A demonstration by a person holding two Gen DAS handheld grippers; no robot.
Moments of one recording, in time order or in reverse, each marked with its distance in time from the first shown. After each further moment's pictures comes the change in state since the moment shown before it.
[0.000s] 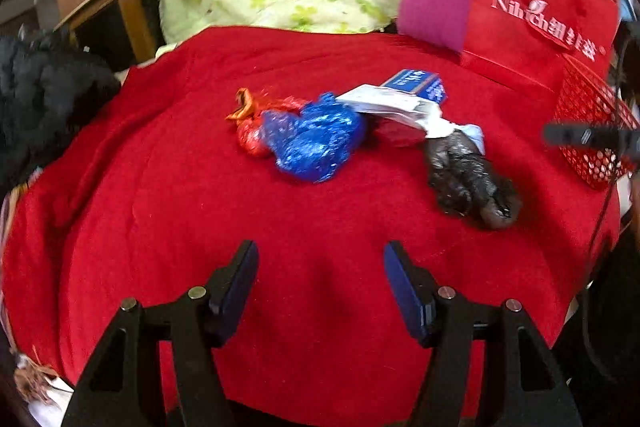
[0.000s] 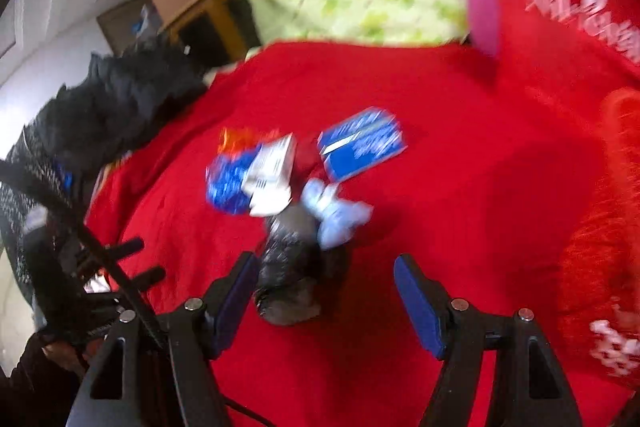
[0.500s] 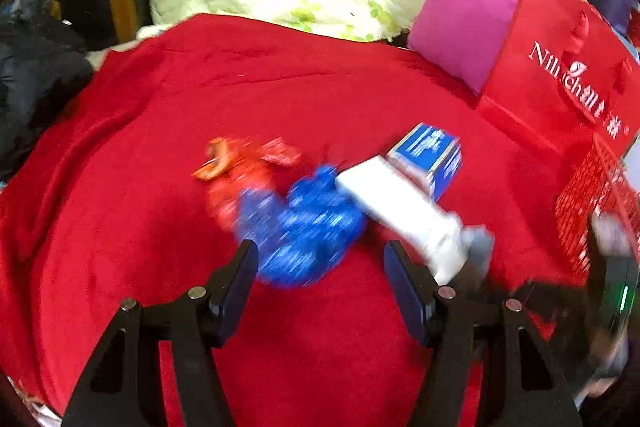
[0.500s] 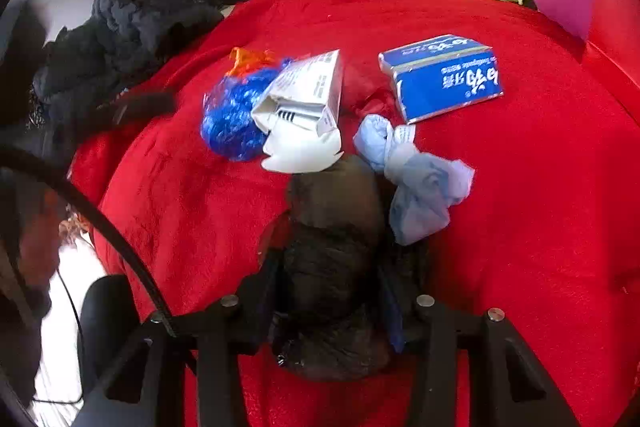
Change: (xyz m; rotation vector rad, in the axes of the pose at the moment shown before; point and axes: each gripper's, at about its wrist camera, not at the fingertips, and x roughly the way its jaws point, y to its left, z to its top) left arm 0.054 0.008 0.109 -0.121 0.071 -0.115; right arm 0.084 0.028 -0.013 -0.119 0.120 0.006
